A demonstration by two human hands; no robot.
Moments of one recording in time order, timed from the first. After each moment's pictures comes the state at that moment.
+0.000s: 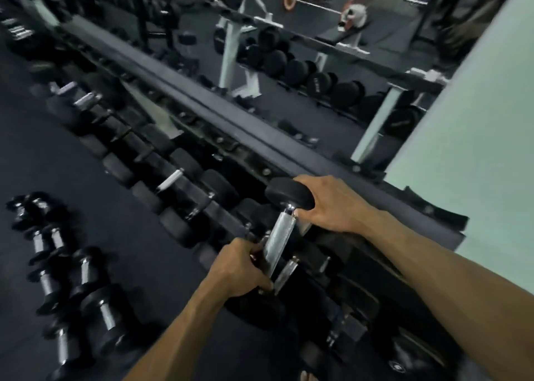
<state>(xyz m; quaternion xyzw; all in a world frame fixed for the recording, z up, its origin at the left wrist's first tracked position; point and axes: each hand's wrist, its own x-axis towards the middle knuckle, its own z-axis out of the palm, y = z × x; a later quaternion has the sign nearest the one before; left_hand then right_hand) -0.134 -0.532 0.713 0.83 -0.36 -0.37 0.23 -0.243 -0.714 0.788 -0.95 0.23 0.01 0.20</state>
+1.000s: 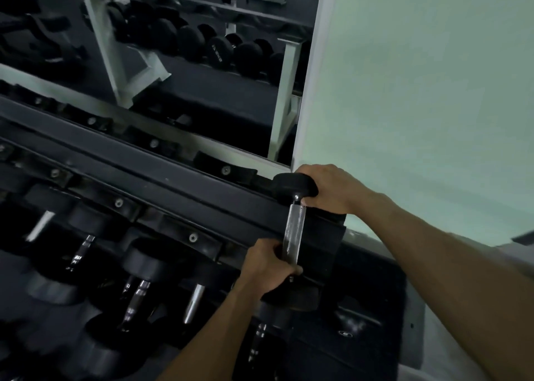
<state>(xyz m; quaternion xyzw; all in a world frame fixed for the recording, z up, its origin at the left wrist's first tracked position) -0.343 -0.823 0.663 0.77 -0.38 -0.45 0.23 -0.452 -0.989 0.727 -0.89 0.38 0.05 0.23</state>
